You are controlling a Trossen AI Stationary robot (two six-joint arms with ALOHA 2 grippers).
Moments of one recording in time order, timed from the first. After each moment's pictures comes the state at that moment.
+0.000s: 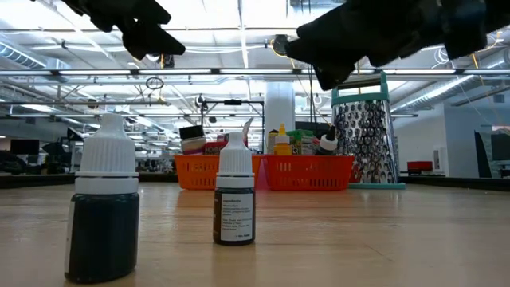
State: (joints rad) left arm -0.32 1.11 0.69 -0.05 -0.24 -0.20; right arm 0.37 1.61 0.67 0.68 0.02 0.12
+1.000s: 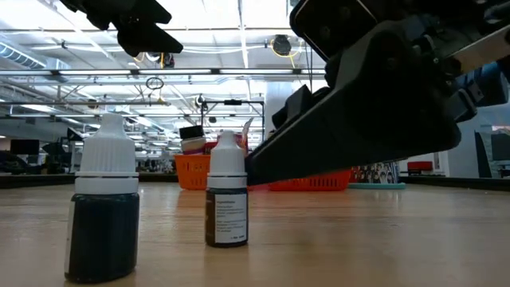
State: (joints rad) left arm -0.37 1.11 0.69 -0.05 -0.35 -0.23; right arm 0.51 2.09 0.94 0.74 0.02 0.20
